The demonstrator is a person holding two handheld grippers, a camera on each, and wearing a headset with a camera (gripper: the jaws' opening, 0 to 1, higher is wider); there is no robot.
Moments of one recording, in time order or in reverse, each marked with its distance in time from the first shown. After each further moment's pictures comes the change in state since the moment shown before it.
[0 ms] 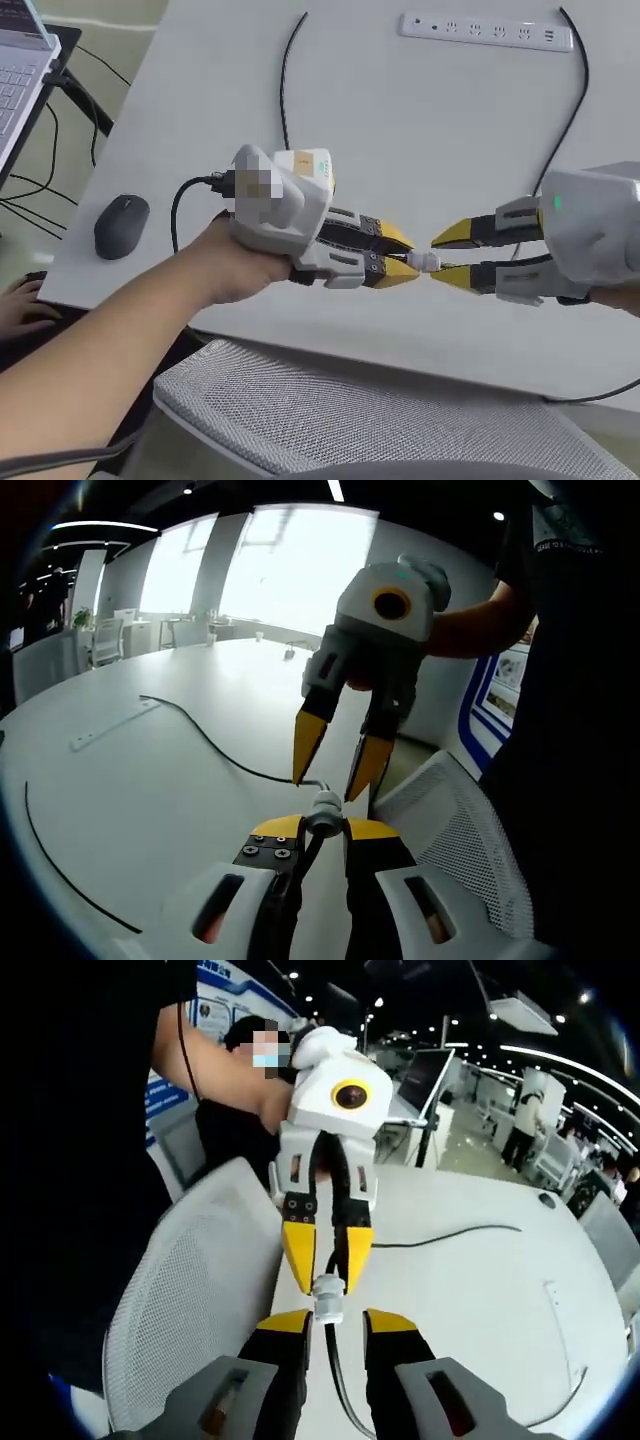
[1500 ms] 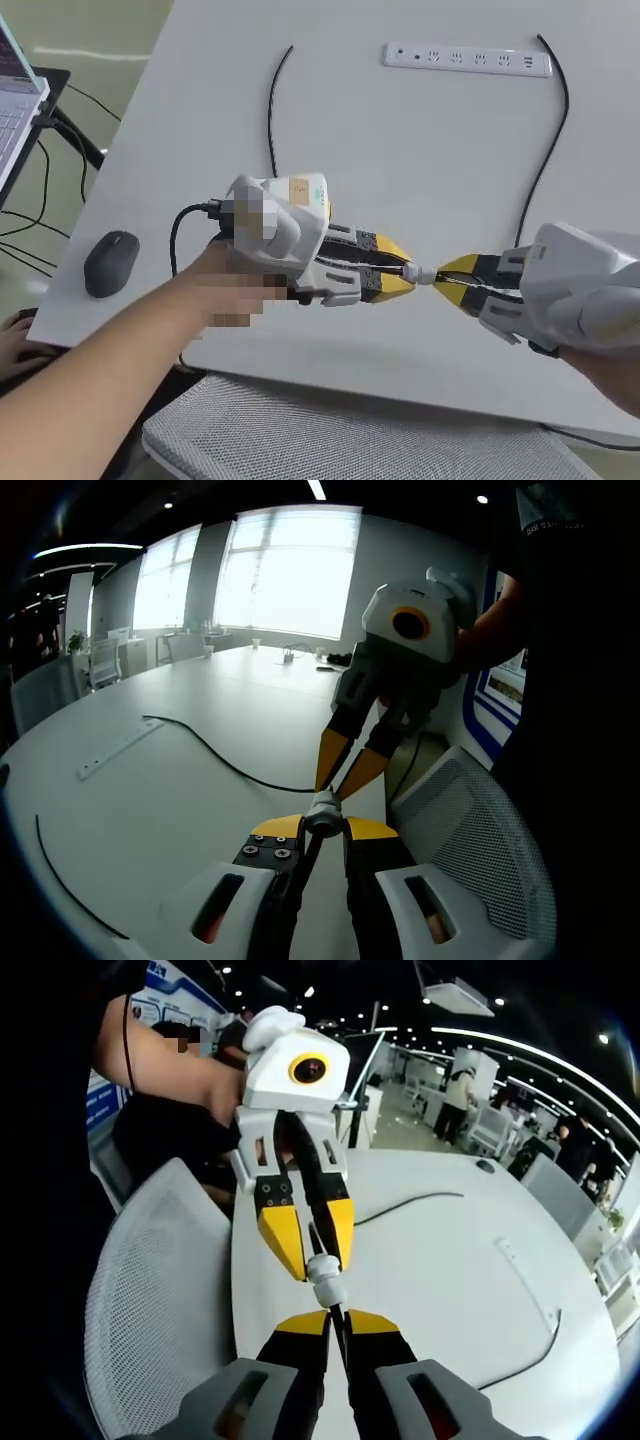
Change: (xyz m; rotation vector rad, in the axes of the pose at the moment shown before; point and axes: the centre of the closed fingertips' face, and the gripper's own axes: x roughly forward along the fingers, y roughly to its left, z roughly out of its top) left arm 0.008 0.023 0.009 0.091 -0.001 0.014; right arm -0.004 -0.020 -0.021 0.138 0.048 -0.292
